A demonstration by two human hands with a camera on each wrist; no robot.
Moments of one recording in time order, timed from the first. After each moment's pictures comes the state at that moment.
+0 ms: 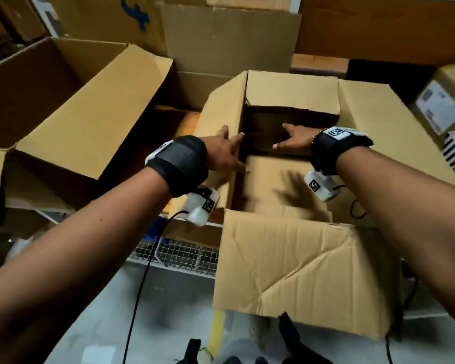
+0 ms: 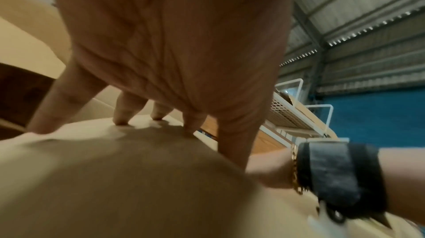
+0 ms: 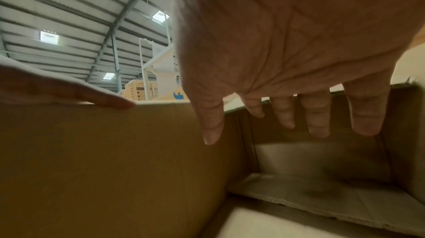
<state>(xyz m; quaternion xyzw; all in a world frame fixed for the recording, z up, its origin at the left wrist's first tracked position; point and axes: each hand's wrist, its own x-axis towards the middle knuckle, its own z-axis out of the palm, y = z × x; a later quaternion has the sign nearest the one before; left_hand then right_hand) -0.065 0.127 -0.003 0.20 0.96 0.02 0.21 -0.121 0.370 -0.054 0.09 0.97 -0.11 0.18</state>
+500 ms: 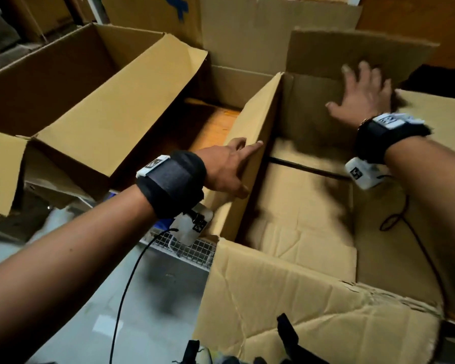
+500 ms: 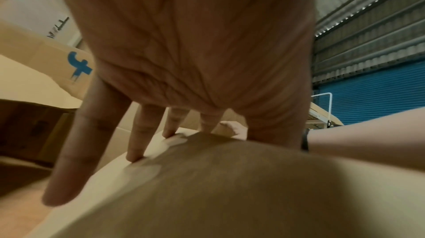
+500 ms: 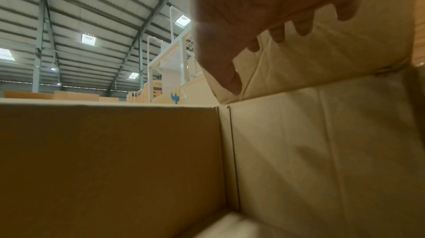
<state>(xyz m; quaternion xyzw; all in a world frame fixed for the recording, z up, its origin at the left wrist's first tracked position) -0.069 0.109 -0.010 0.26 0.95 0.03 0.20 -0.181 0.422 -0.023 0.09 0.99 0.01 -0.13</state>
